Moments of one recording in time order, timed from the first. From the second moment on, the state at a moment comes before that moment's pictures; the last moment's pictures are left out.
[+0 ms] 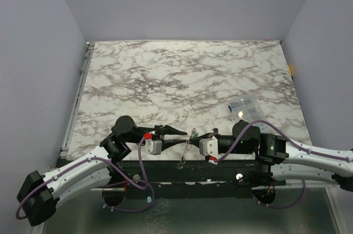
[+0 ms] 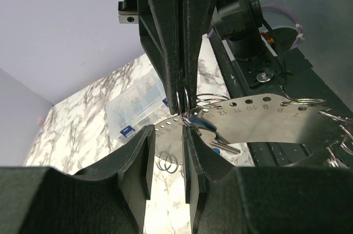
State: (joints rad) left arm -0.84 0.73 0.34 0.48 0.86 0.46; right arm 1.30 0.77 0.68 -0.17 -0.13 -0.67
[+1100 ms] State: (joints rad) left arm -0.84 0.69 0.33 0.49 0.86 0.43; right arm 1.30 0.74 0.57 0.03 -0.09 -0.54
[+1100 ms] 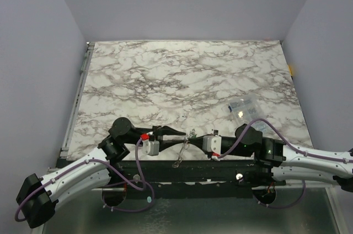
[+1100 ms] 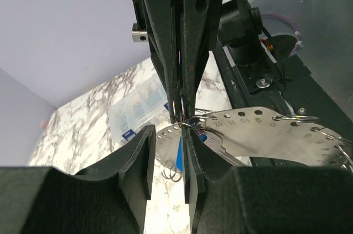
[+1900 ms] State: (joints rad) left arm -0.84 0.60 0.31 0.53 0.78 0.41; right arm 1.30 0.72 0.53 0.08 -0.07 -0.46
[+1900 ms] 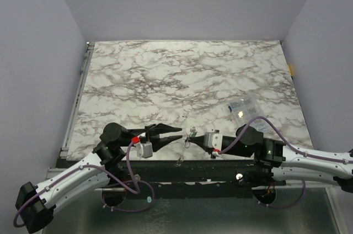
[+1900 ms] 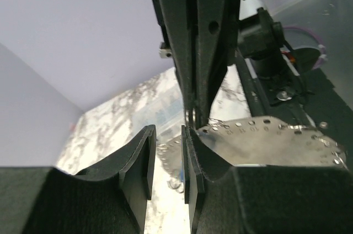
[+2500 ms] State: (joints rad) left arm -0.82 0.70 0.33 0.53 0.84 0.39; right arm 1.30 0.71 0.56 0.00 -0.07 -0.46
